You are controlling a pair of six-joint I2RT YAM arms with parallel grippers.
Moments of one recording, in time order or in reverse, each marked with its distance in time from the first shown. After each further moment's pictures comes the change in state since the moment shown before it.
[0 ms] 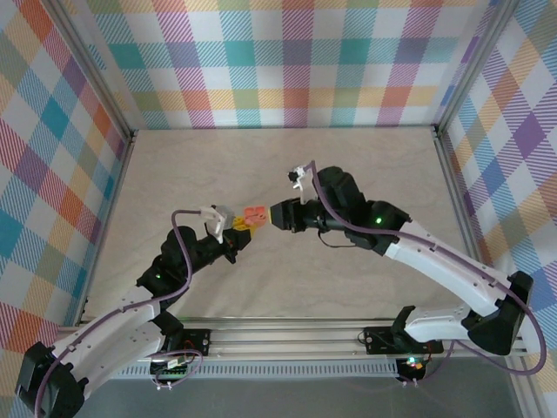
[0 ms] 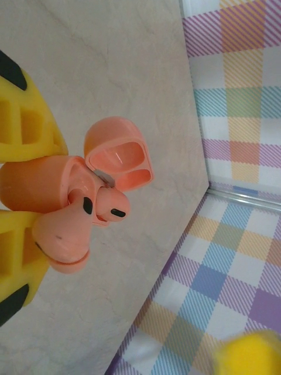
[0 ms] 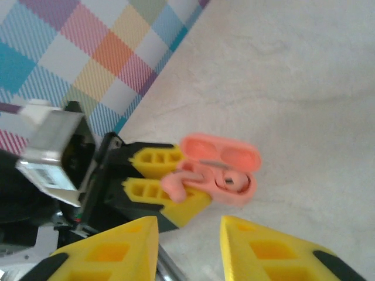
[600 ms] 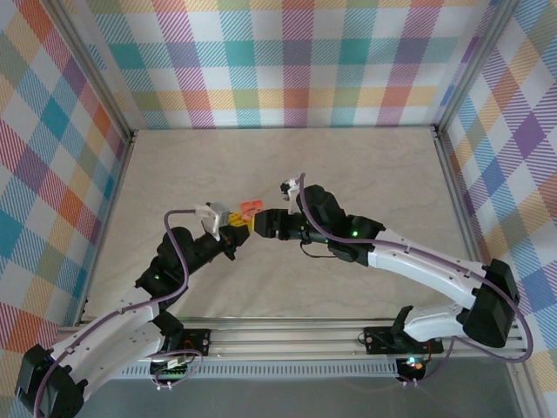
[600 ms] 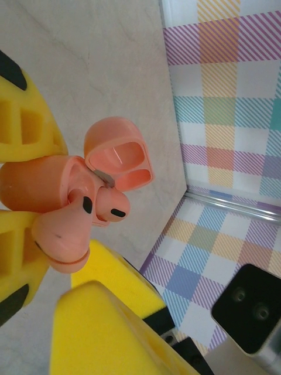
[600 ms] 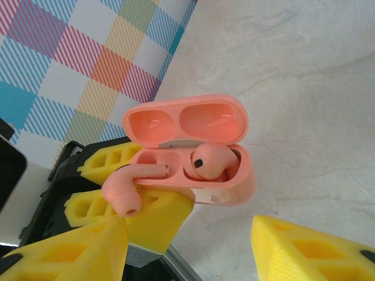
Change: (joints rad) left arm 0.000 -0.024 0.000 0.051 -0.040 -0.039; right arm 0.066 0.030 -0.232 0.311 0.081 0.303
